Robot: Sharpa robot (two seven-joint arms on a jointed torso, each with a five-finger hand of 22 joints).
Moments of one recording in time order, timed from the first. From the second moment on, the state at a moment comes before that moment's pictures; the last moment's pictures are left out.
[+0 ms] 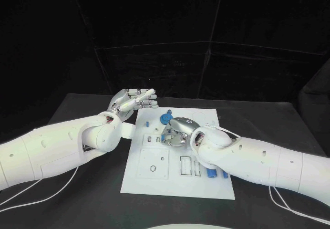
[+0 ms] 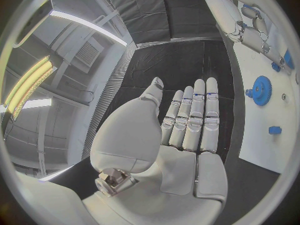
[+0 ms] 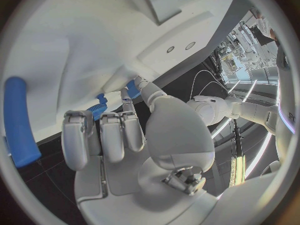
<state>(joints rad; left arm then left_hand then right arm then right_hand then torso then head) 1.16 -0.85 -0.04 1.48 0.03 -0.28 0.51 1.33 0.02 0.00 0.09 0.05 0.99 0.21 0.08 0.07 1.06 0.16 0.10 0.07 1.10 0.11 0.18 0.15 0.18 0.95 0.23 0.36 0.12 1.10 -0.45 -0.07 1.34 -1.51 -0.34 -0.18 1.22 -0.03 0.28 -0.10 0.21 1.07 0.14 0.07 0.07 1.47 0.05 1.49 1.31 1.47 -0.02 1.53 1.31 0.03 1.47 0.09 1.55 1.31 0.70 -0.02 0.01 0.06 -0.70</state>
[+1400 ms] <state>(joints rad) 1.16 -0.85 -0.04 1.47 -0.01 -0.27 0.49 1.32 0.03 -0.01 0.08 0.05 1.02 0.19 0.08 0.07 1.12 0.13 0.10 0.07 1.28 0.07 0.25 0.21 0.18 1.08 0.18 0.44 0.15 1.10 -0.56 -0.07 1.44 -1.49 -0.50 -0.13 1.21 -0.12 0.06 0.00 0.20 0.78 0.19 0.06 0.06 1.47 0.09 1.42 1.31 1.46 0.01 1.53 1.31 0.03 1.47 0.12 1.54 1.31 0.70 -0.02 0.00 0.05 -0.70</state>
